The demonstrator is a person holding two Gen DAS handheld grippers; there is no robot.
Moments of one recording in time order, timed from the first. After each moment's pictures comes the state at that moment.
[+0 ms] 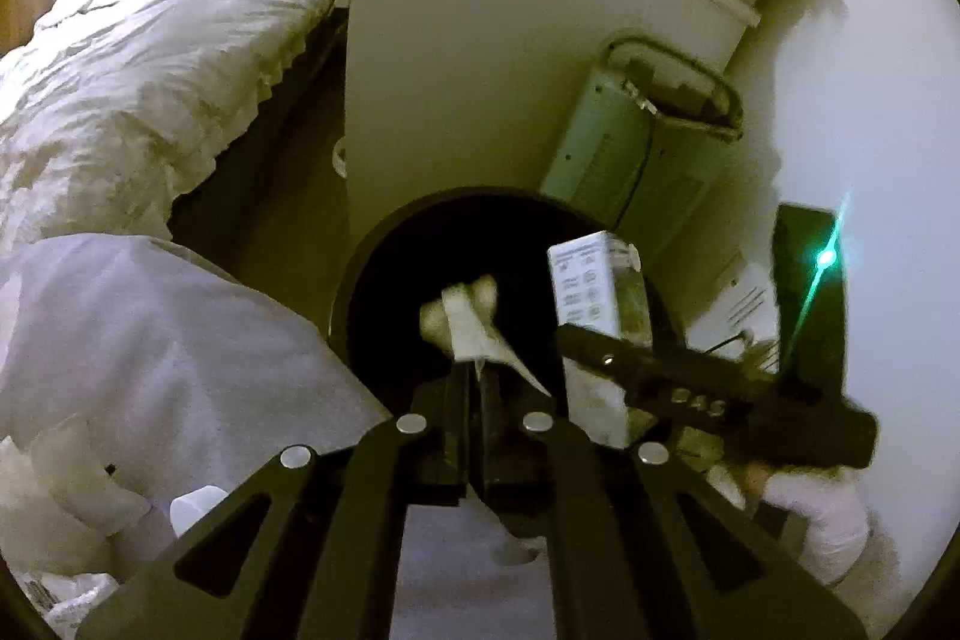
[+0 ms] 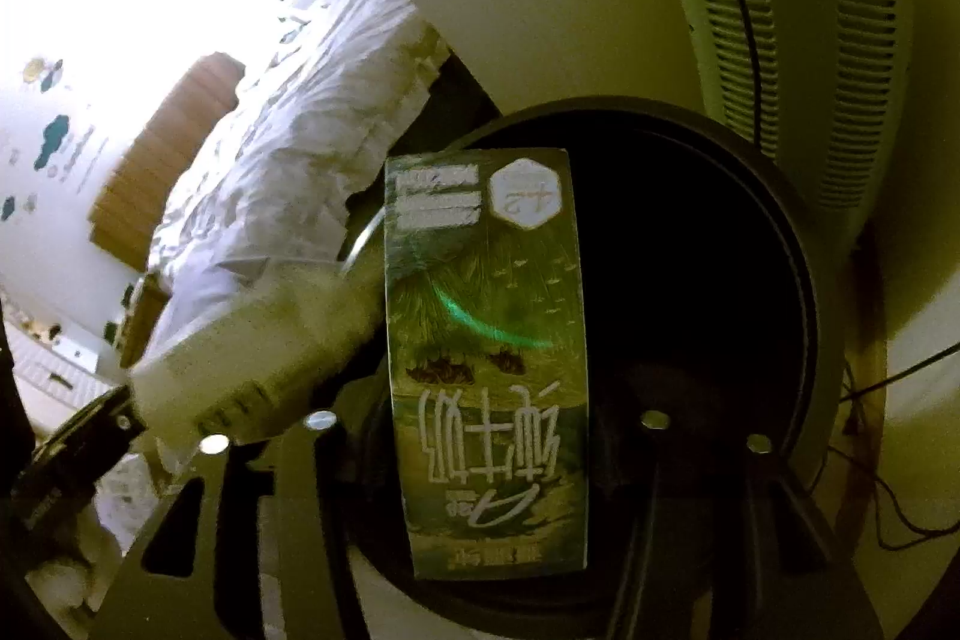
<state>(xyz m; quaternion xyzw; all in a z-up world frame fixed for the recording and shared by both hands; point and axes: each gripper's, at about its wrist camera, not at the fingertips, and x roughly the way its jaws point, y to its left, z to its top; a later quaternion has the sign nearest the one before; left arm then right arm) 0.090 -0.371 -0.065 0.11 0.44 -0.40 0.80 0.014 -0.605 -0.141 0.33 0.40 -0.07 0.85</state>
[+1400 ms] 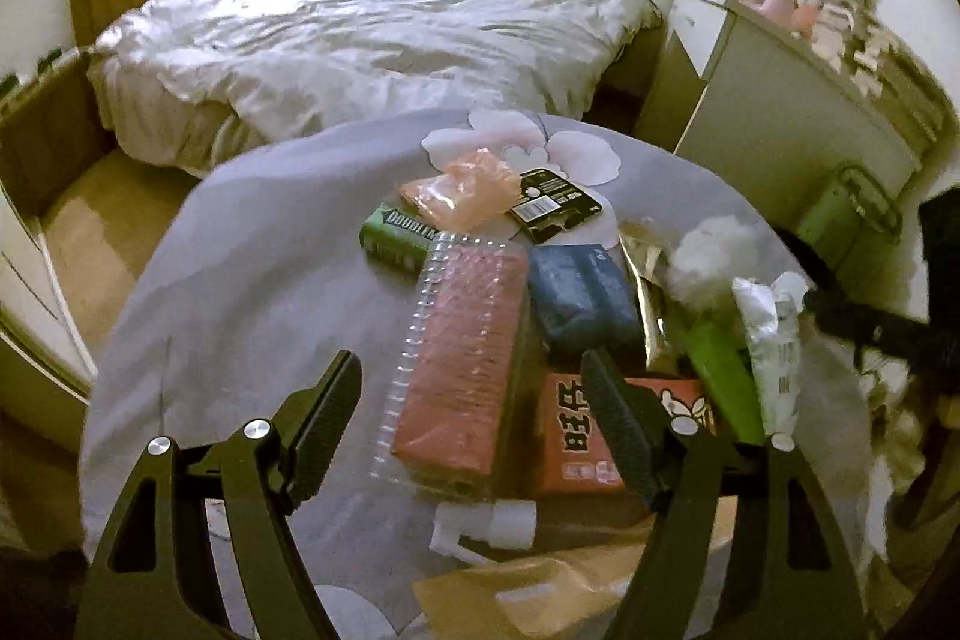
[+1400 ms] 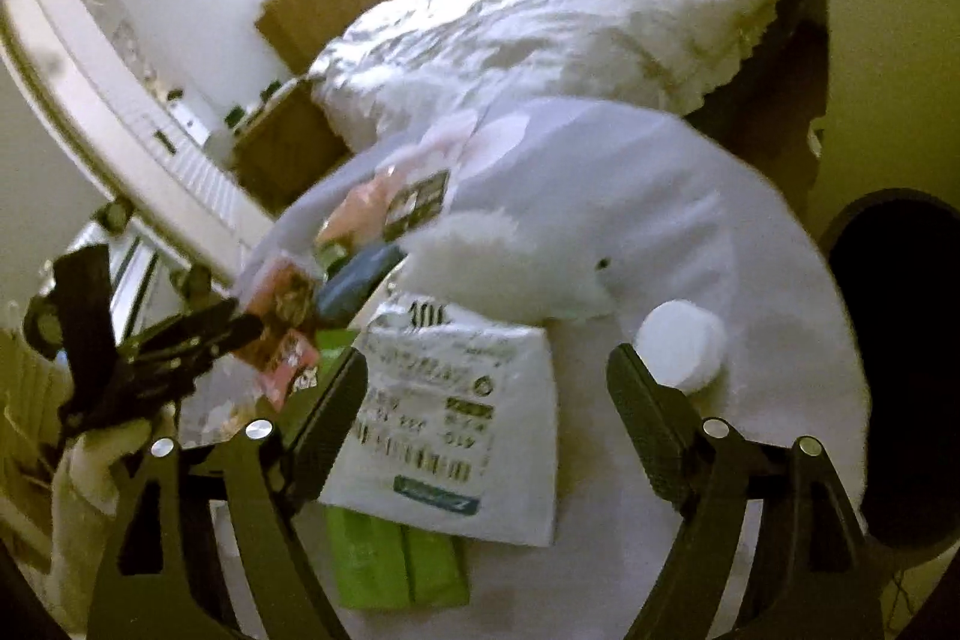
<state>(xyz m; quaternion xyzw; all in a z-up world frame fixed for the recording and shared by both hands) 0.114 -0.004 -0.053 0.00 0.44 -0.19 0.88 0.052 -0.341 -0.055 0.16 0.45 0.18 0.86</state>
